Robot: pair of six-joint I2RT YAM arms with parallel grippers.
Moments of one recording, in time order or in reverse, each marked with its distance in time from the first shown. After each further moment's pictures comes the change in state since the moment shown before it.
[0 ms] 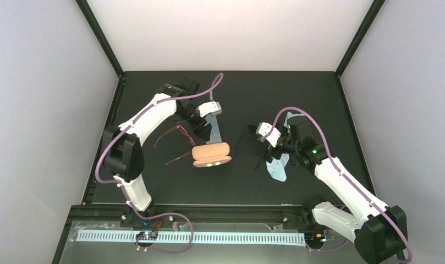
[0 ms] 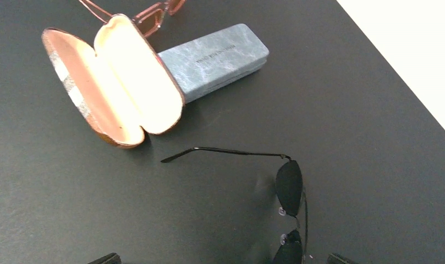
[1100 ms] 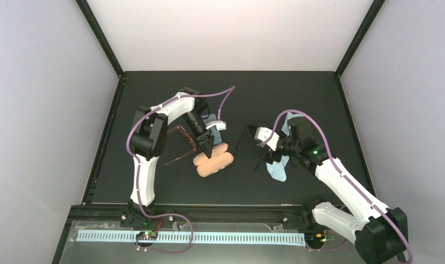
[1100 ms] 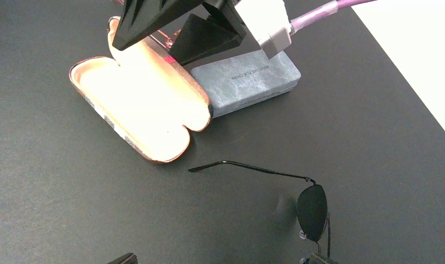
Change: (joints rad) left arm -0.012 0.346 0.104 -0.363 0.232 0.188; right arm 0.000 -0.012 0.000 -0.028 -0.103 -0.082
